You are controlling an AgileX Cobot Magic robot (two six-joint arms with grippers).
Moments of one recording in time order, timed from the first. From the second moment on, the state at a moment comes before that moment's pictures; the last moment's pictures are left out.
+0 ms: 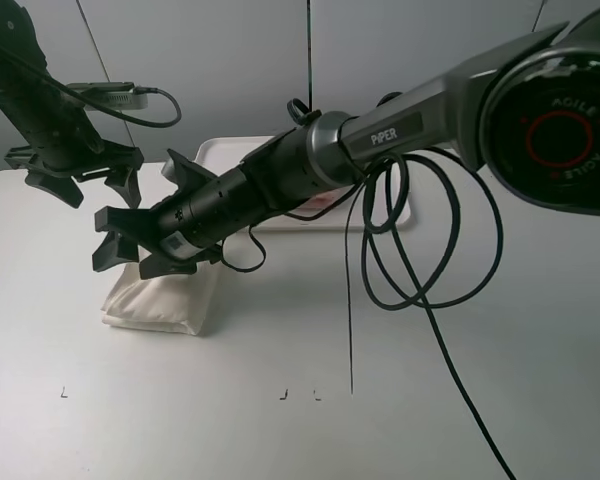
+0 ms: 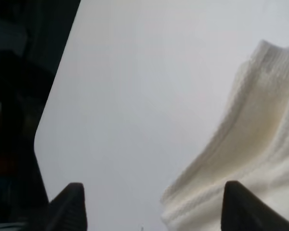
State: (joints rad) left arm -0.16 1.93 -1.39 -0.01 0.91 -0.05; right arm 0.79 2.34 -1.58 1.47 0.68 -0.80
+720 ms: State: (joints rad) left arm -0.16 1.93 -1.39 -0.01 0.91 -0.02; right arm 0.65 2.38 -1.58 1.08 0.73 -0.38
